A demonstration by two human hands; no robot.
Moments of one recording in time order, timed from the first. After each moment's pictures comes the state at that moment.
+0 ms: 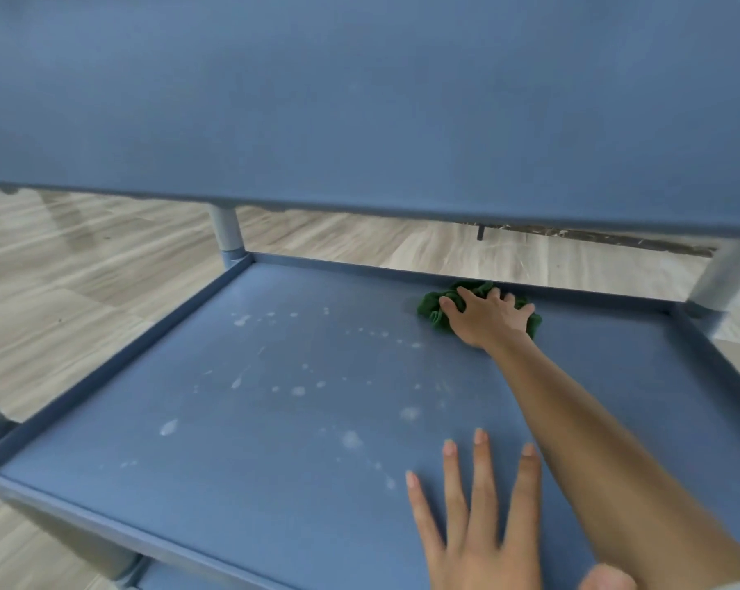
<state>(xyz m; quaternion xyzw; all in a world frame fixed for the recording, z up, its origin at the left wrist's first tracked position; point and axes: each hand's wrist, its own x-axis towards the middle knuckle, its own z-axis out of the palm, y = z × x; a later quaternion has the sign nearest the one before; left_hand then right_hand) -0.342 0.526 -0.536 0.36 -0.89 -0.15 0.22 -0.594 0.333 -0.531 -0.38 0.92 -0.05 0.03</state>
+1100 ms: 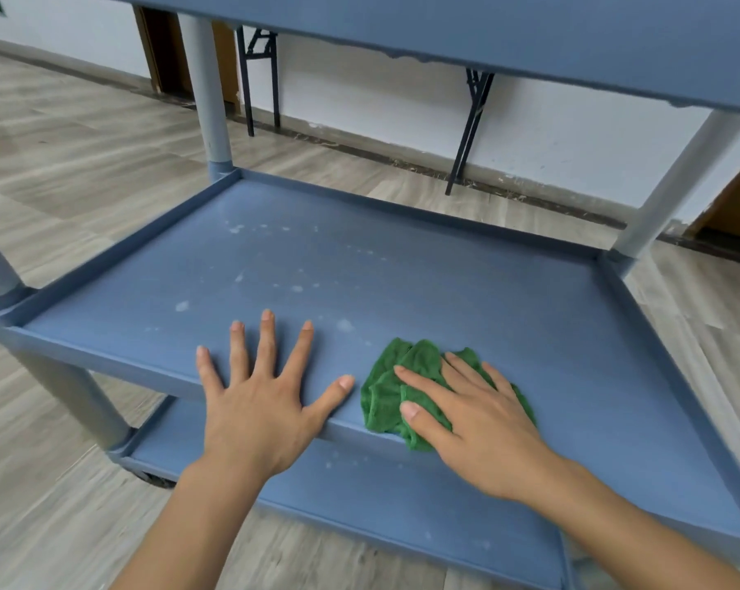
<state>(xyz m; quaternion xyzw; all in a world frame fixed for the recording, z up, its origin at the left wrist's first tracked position) -0.177 0.435 -0.556 0.50 -0.86 -0.06 0.08 -0.384 0.589 -0.527 -0.59 0.80 -0.04 0.08</state>
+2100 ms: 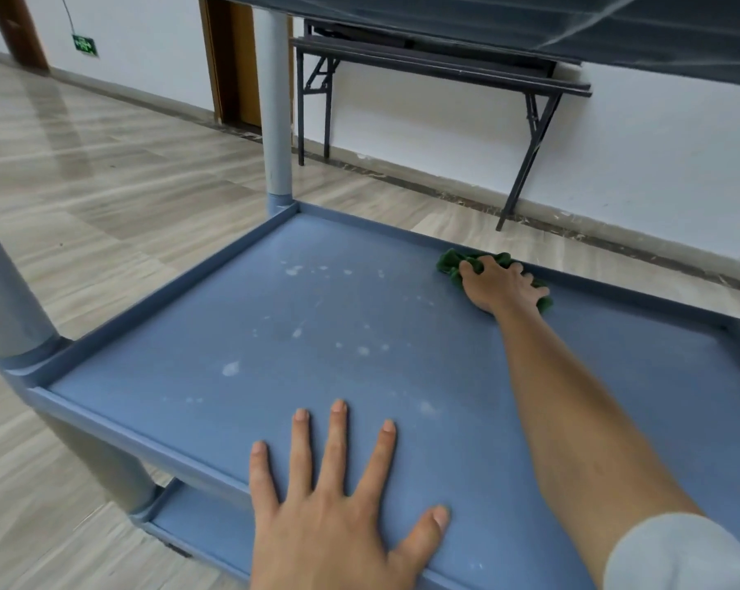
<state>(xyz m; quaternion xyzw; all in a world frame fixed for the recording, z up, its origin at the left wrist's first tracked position) -0.182 0.435 -0.548 0.46 -0.87 -0.10 0.12 -0.543 0.266 -0.529 -0.33 0.94 -0.09 0.03</state>
